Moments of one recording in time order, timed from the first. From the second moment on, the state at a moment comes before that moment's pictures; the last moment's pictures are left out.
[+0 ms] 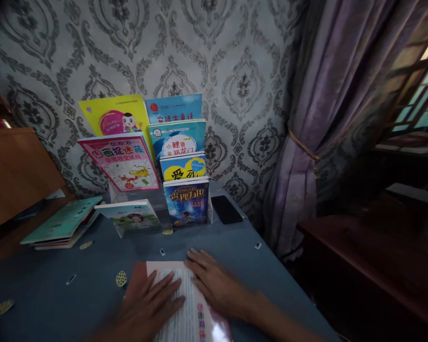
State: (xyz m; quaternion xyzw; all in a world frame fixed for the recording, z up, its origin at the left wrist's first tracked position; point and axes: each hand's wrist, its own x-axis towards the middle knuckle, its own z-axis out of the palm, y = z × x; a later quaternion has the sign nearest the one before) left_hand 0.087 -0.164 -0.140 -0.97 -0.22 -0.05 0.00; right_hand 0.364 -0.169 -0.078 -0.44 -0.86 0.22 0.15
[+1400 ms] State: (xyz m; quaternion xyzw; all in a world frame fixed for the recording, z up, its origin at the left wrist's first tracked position) left_hand 0.099 -0.177 -0.121 -0.95 -0.27 -0.11 -0.04; right_hand 0.305 -0.098 -0.072 -0.41 -0.89 0.13 0.14
